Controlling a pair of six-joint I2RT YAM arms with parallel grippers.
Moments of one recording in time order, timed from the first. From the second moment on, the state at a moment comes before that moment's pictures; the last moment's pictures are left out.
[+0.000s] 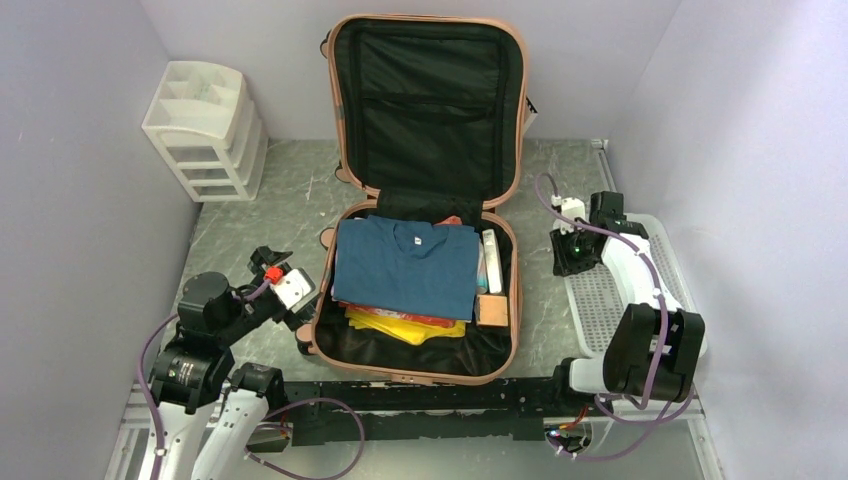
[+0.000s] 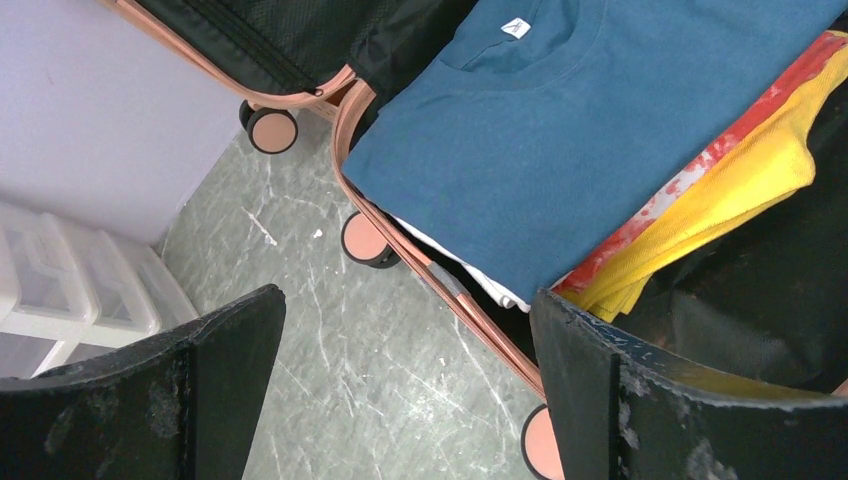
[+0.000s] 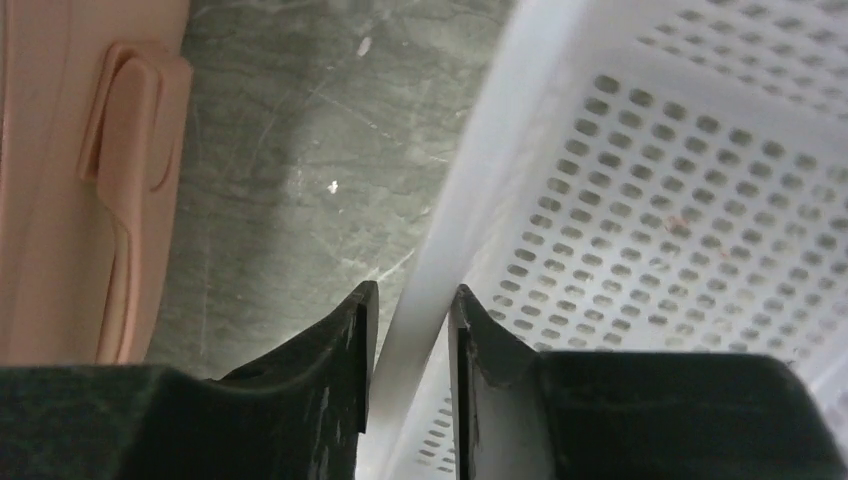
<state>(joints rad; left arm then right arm) -0.20 0.36 0.76 -0.70 0.47 0.61 -0.16 1.32 0.92 -0.76 -0.26 -0.47</state>
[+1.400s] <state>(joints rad) -0.18 0.37 0.76 -0.70 0.46 0.61 -0.26 1.15 0.96 -0.73 -0.36 -0.48</state>
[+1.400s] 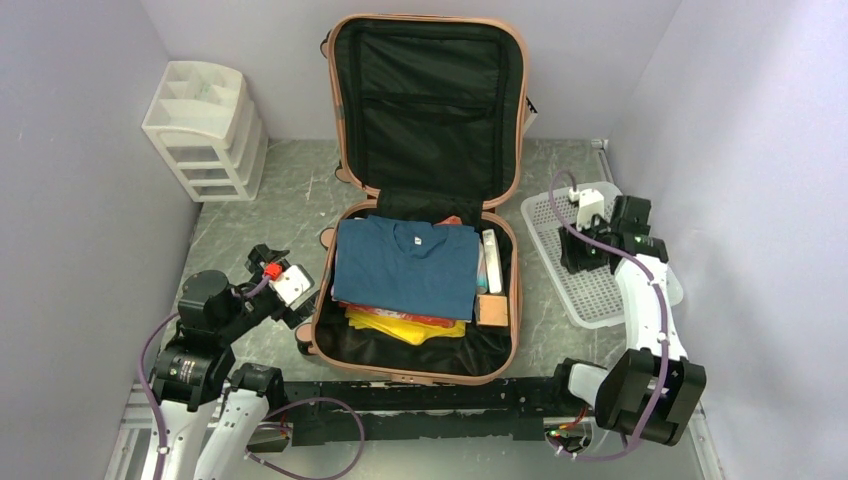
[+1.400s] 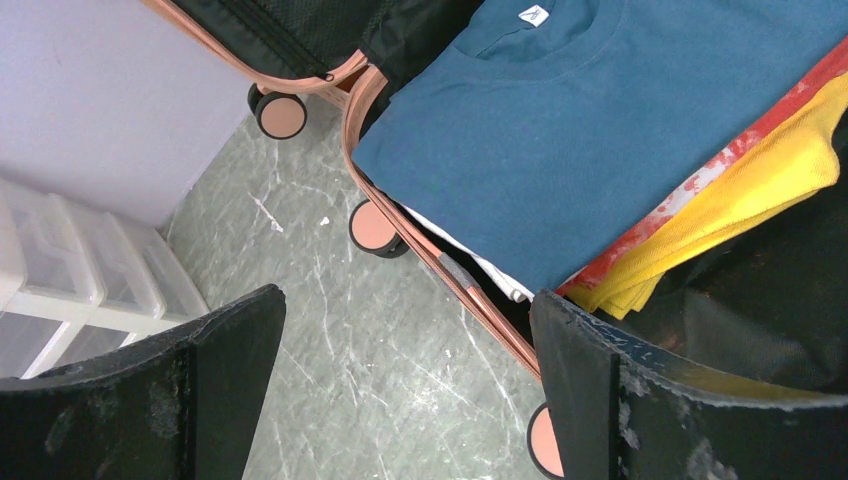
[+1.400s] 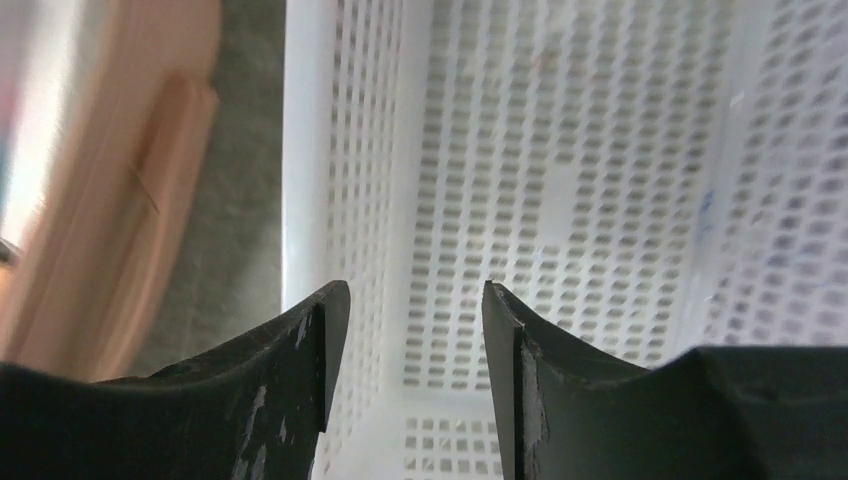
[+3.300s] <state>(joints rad) -0.28 0.84 0.96 -1.10 0.51 1.32 0.64 1.05 1.00 -0.80 -0.70 -0.93</state>
